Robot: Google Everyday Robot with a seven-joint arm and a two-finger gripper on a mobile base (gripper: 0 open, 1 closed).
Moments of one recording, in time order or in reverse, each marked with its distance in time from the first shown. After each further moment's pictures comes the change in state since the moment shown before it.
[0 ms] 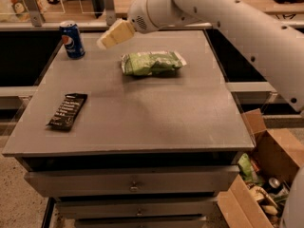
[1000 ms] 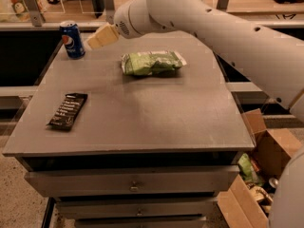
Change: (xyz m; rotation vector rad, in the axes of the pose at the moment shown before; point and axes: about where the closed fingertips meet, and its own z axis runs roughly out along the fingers) arm 0.000 0.005 0.039 0.095 0.014 0.086
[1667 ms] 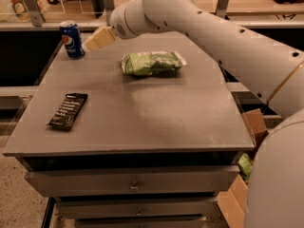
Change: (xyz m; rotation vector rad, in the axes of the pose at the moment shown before) arm -0.002 0.003 0.028 -0.054 -0.017 -0.057
